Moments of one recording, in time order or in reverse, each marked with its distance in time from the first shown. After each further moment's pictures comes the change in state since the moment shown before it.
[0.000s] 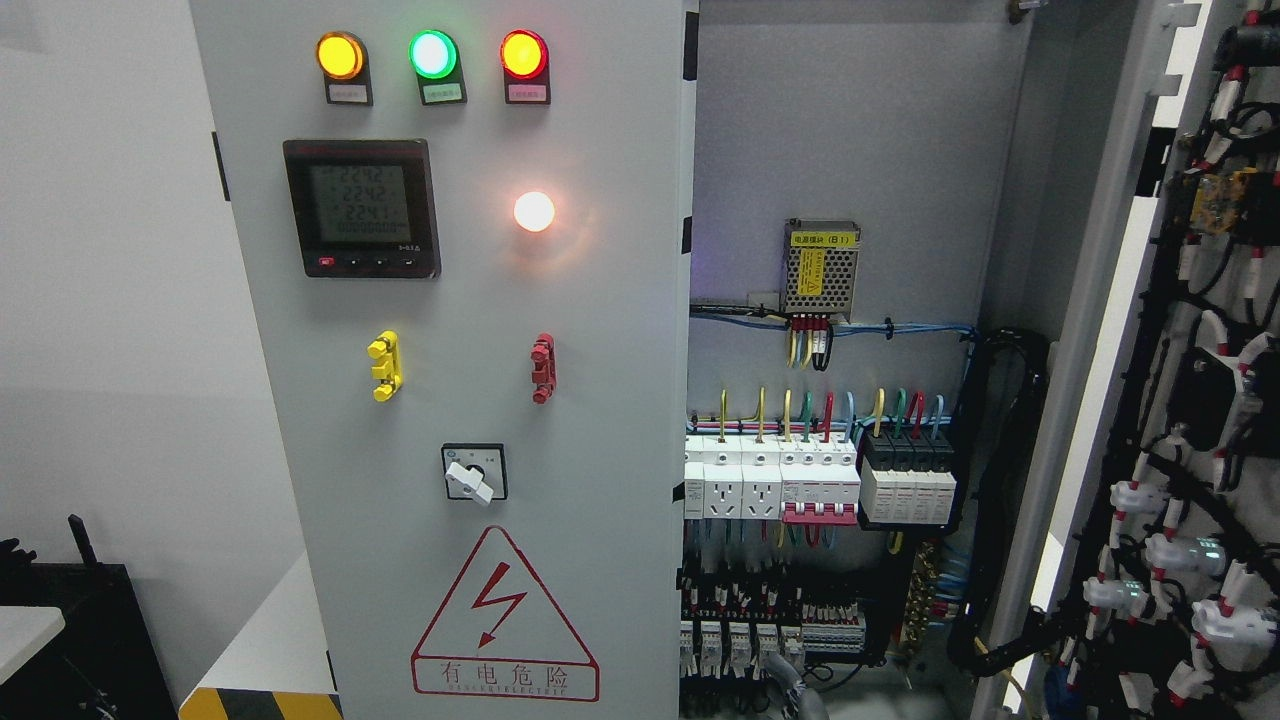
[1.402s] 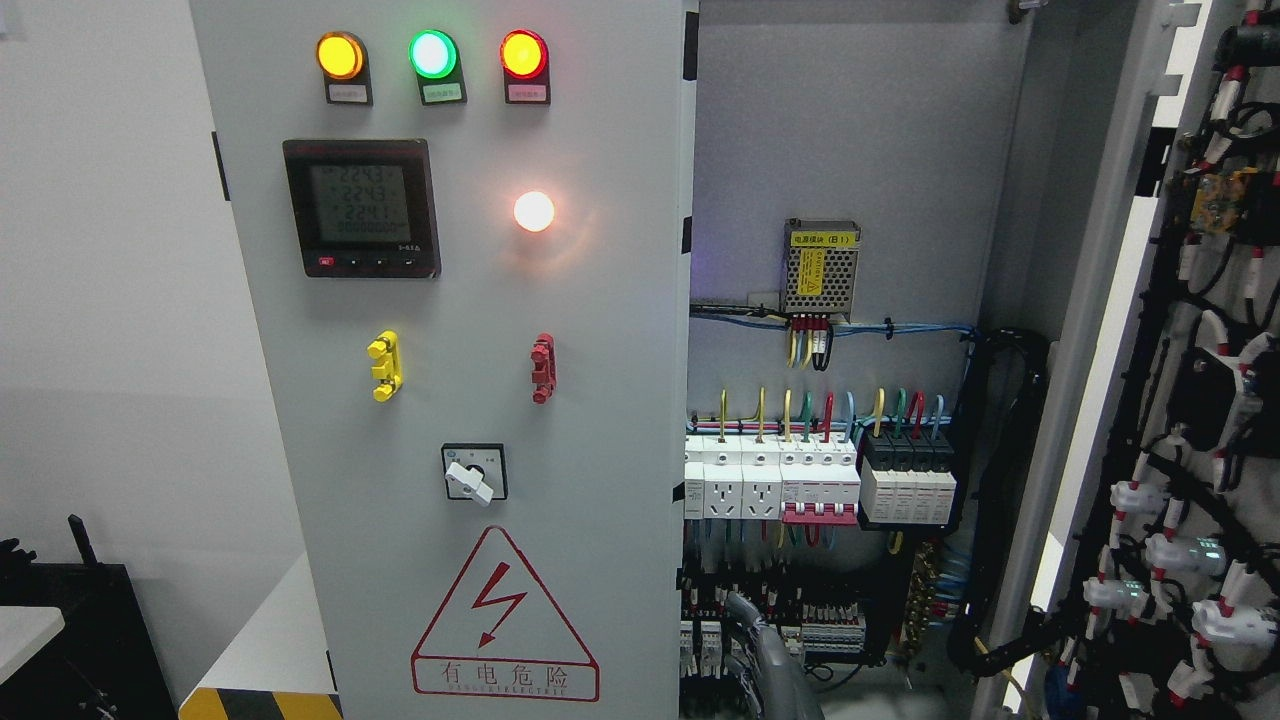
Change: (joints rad) left arm 0.000 0.000 0.000 0.000 0.000 0.000 0.000; right arm -0.132 0.007 0.035 0.053 0.003 0.027 0.009
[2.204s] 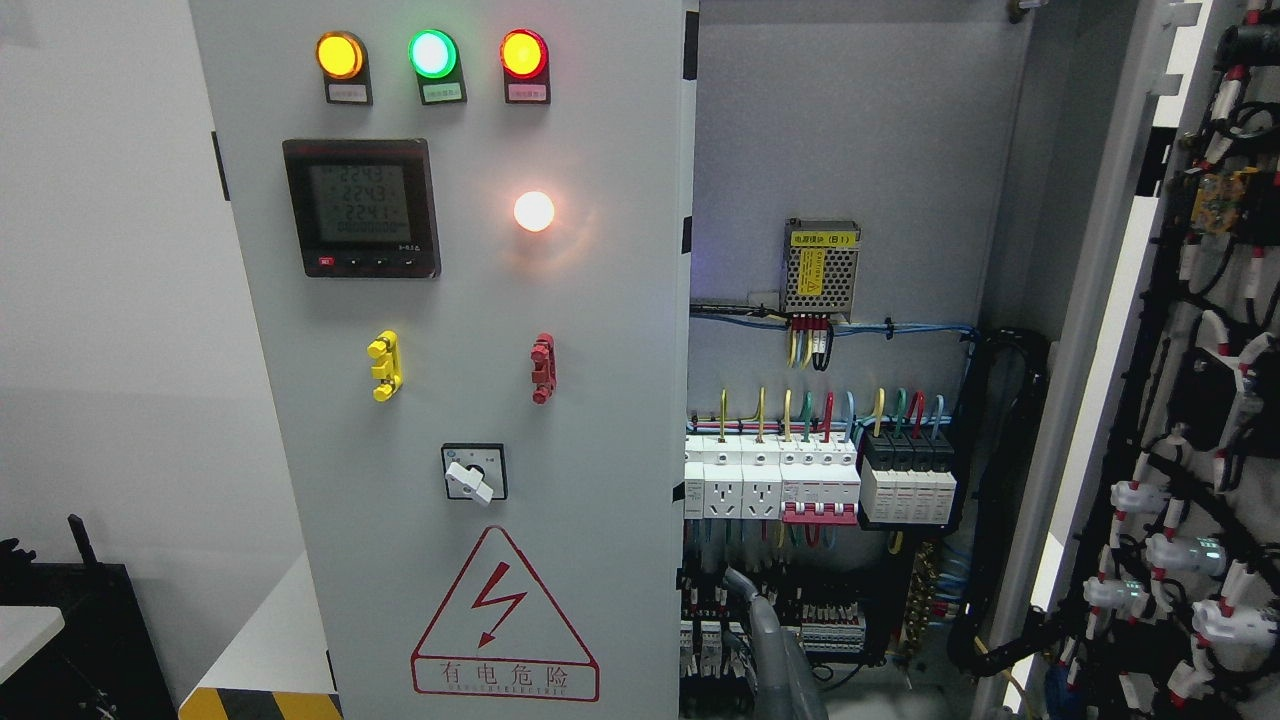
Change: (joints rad) left arm 0.000 0.000 0.000 0.000 0.000 0.000 0.000; right arm -0.063 0.001 0.001 0.054 0.000 0.019 -0.001
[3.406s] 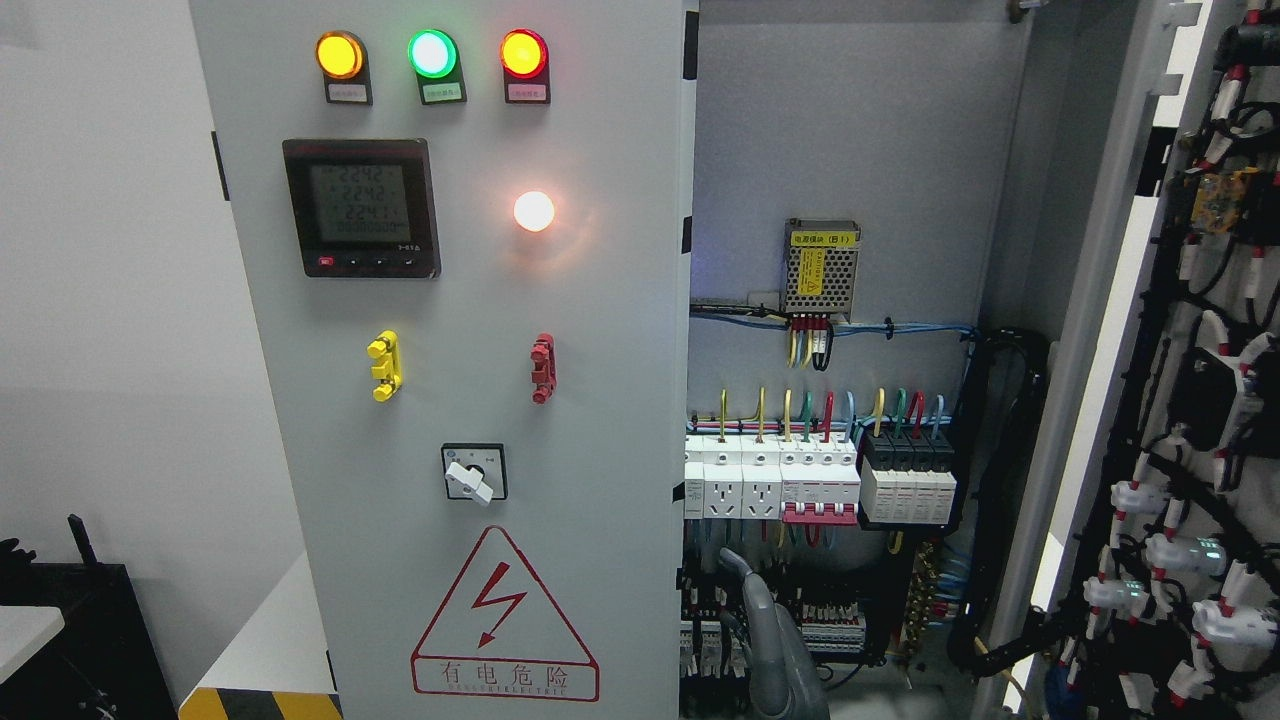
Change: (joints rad) left arm 0.000 0.000 0.000 0.000 0.000 0.000 0.000; right arm -0.059 -0.009 0.002 0.035 -0.001 0.012 0.005
